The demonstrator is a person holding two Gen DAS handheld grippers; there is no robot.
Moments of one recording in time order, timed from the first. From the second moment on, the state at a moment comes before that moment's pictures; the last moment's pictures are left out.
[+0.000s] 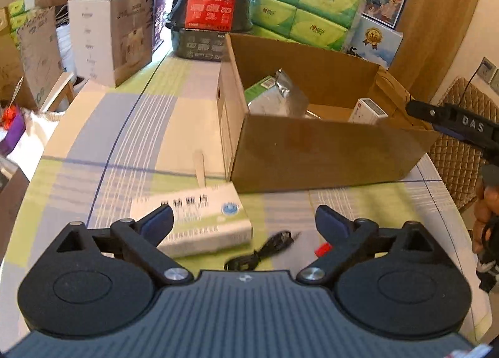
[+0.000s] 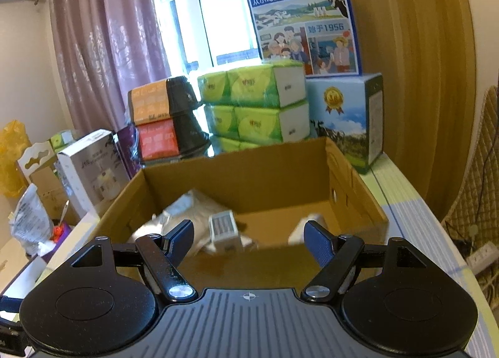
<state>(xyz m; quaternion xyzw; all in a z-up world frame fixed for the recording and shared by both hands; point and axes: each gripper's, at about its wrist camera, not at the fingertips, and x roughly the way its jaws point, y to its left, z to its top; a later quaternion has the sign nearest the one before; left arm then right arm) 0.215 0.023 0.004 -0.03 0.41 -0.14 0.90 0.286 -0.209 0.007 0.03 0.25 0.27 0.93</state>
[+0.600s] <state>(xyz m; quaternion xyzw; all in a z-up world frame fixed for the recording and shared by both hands) 0.166 0.017 -0.012 -0.01 0.42 -0.18 0.89 0.206 -0.243 -0.012 0.02 0.32 0.28 0.91</state>
